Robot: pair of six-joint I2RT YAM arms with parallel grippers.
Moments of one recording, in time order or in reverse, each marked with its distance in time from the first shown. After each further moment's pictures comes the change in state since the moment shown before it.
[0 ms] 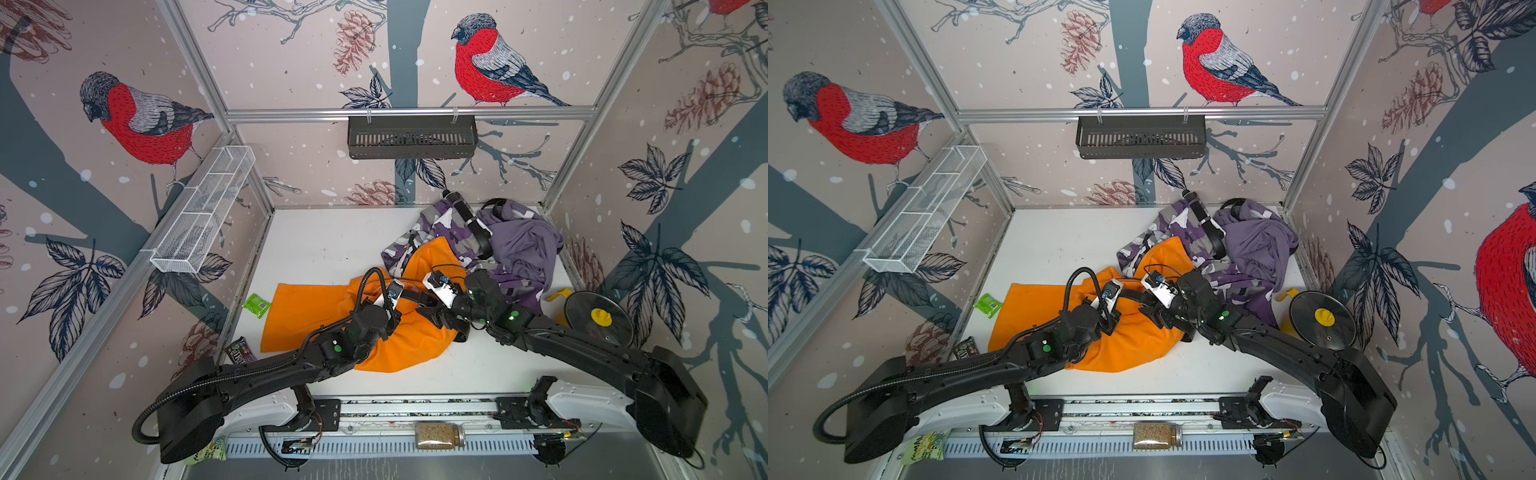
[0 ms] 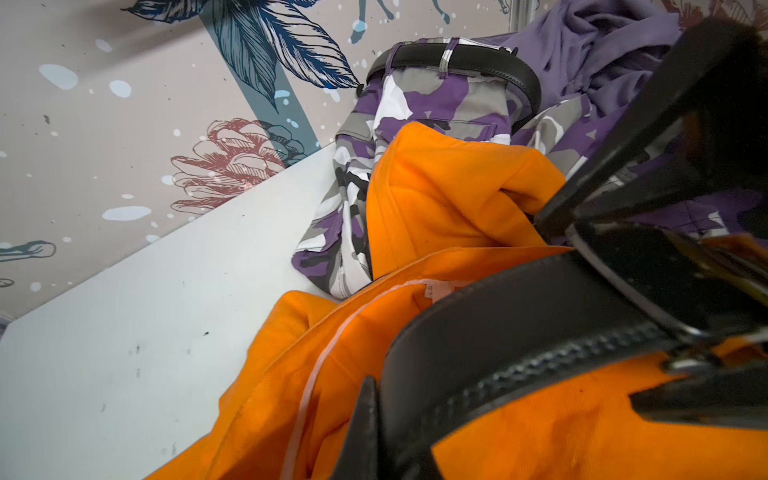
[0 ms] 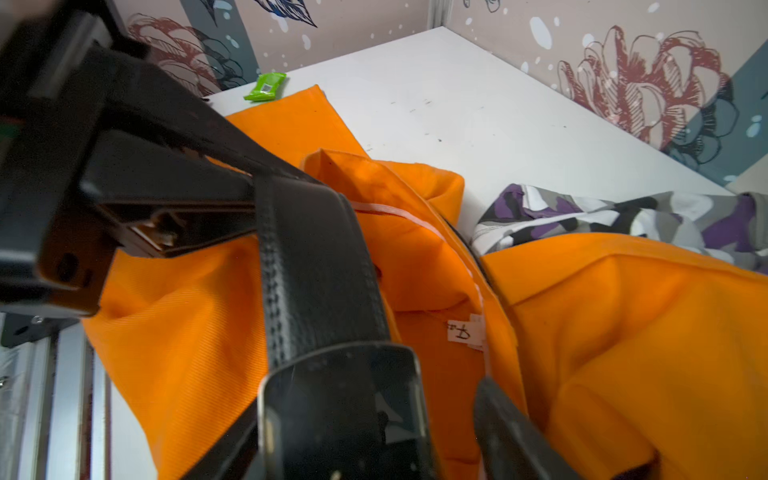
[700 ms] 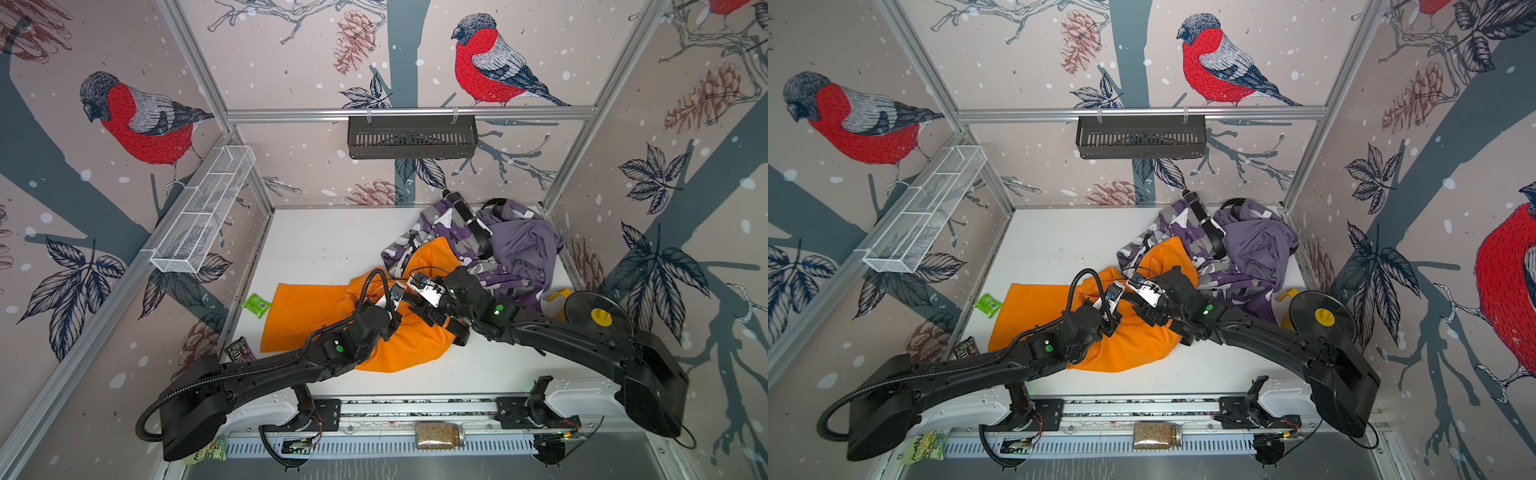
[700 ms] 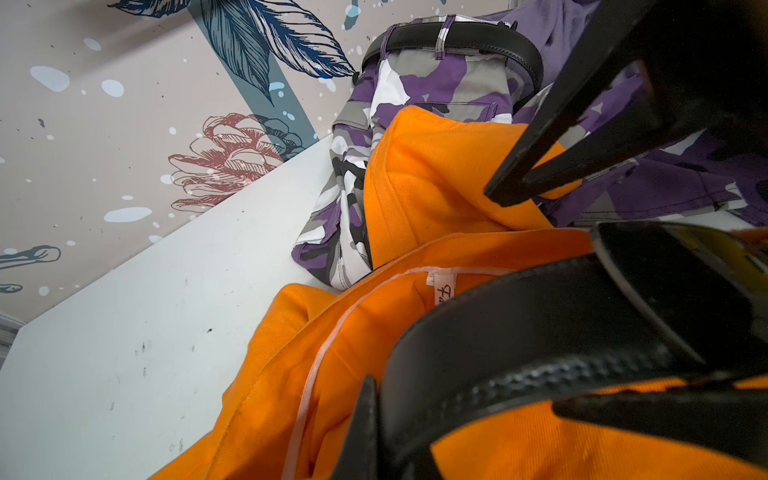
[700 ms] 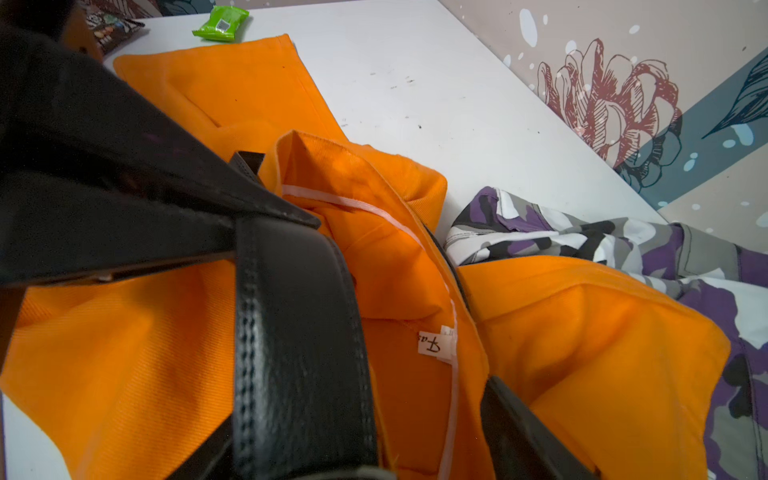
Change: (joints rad) left arm 0.000 0.022 -0.006 0.000 0.000 0.025; right arm 0.109 0.105 0.134 -0.113 0.205 -0.101
